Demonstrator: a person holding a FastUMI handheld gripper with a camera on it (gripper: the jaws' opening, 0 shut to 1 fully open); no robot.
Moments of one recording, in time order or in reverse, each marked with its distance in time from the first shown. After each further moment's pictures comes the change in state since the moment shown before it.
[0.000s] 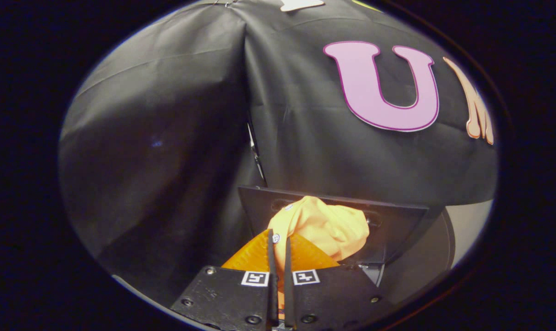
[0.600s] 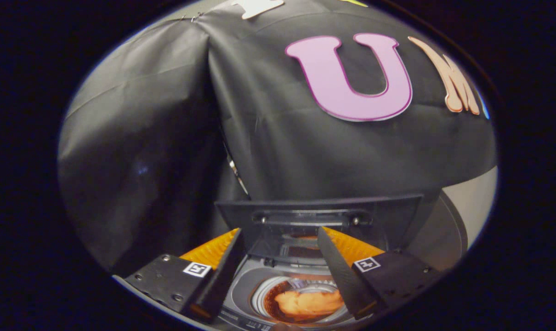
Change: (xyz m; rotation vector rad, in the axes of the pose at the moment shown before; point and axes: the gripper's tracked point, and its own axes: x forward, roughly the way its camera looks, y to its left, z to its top) arm 0.010 -0.029 0.036 0.178 -0.182 -0.056
